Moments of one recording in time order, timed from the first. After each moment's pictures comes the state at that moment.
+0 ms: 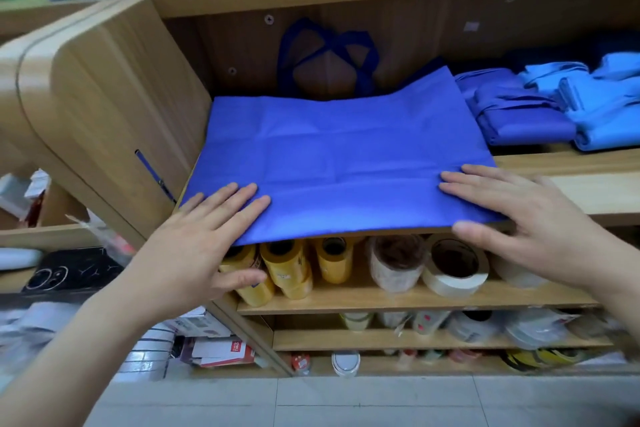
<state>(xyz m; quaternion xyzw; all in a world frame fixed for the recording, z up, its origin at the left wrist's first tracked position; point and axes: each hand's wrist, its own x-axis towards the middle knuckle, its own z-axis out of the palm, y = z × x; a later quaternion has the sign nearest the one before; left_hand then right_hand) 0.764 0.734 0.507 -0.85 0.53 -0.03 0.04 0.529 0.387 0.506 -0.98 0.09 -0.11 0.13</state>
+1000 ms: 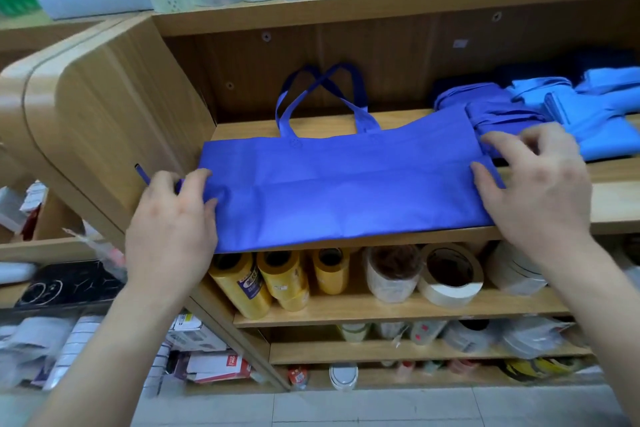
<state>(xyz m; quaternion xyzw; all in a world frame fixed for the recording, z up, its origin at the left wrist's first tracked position) 0.759 0.705 0.518 -0.92 0.26 -0.25 -0.14 0.557 0.394 0.518 -0.88 0.29 -0.37 -0.02</state>
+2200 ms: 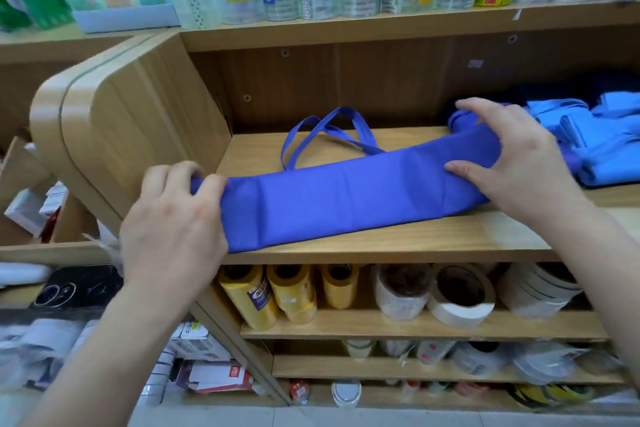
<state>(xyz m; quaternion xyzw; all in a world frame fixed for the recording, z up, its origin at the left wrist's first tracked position) 0.754 0.711 0.544 -0.90 0.30 -0.31 -0.05 0.597 0.386 0.557 -0.91 0.19 -0.32 0.17</state>
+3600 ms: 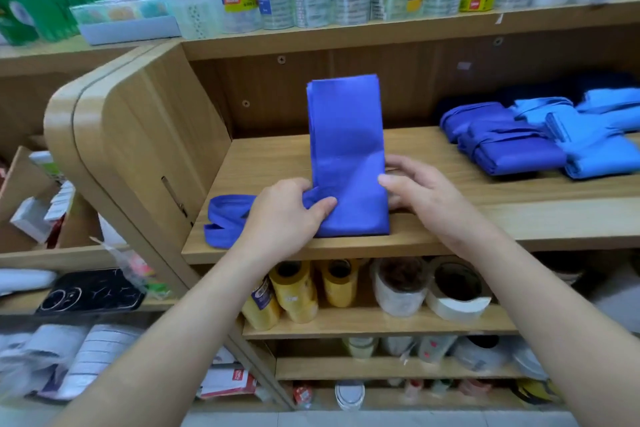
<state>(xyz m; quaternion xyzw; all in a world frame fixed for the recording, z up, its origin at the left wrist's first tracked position) 0.737 0.623 0.540 -0.89 0.36 0.00 -0.28 0.628 0.453 0.529 -0.74 0.11 -0.17 0.64</state>
